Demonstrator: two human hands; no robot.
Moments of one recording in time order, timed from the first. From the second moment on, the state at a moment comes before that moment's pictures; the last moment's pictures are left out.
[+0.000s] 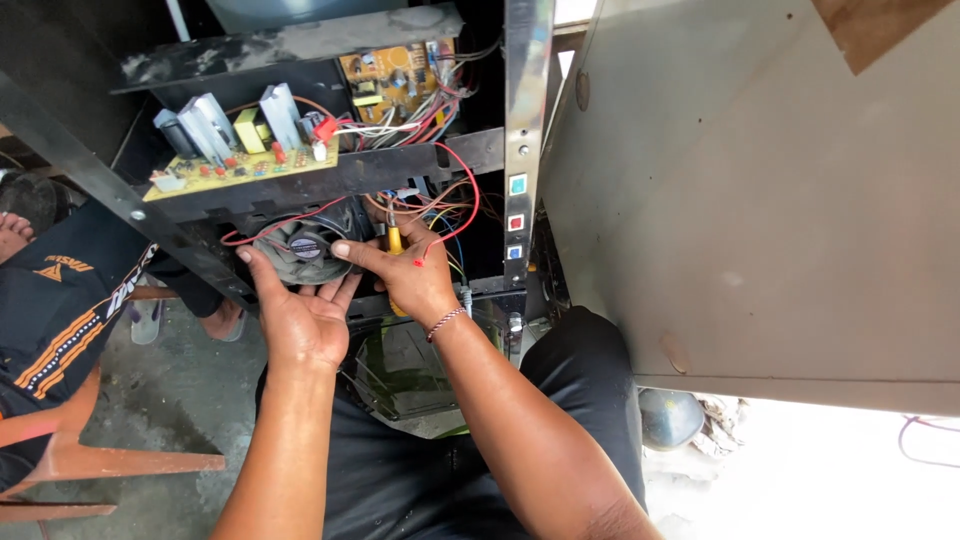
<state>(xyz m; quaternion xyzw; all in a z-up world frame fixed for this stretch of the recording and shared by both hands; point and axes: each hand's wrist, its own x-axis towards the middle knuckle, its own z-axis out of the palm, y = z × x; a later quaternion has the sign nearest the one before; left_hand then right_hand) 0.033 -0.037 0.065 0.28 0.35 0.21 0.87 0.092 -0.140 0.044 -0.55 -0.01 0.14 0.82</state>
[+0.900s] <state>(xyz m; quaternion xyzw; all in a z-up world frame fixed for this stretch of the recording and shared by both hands) 0.030 -0.029 0.068 0.27 0.32 0.18 0.89 0.099 -0.131 0.078 -0.68 0.01 0.13 0.72</state>
